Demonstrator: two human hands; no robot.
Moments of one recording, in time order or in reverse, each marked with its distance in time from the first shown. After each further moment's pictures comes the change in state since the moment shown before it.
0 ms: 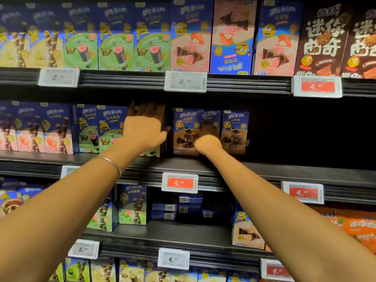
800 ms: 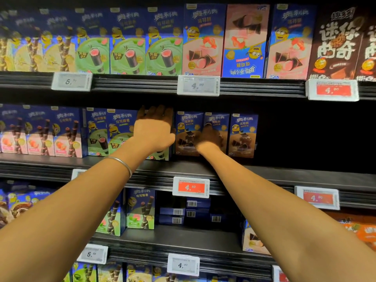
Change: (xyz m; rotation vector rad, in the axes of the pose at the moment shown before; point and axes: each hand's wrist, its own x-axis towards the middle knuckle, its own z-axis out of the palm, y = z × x) left_hand 0.005 -0.002 -0.006 -0.013 -0.102 -0.024; right_hand 0.016 -0.021 0.024 0.144 0.196 0.052
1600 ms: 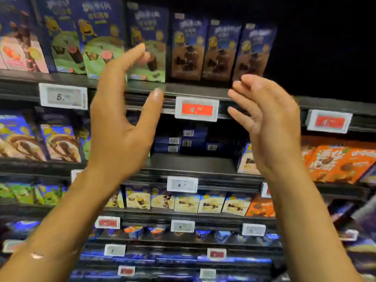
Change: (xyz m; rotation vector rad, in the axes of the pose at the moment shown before) left_hand -0.194 0.000 0.008 -1.094 0.432 0.090; right_hand -0.212 0.051 -0.083 1.009 0.061 -0.027
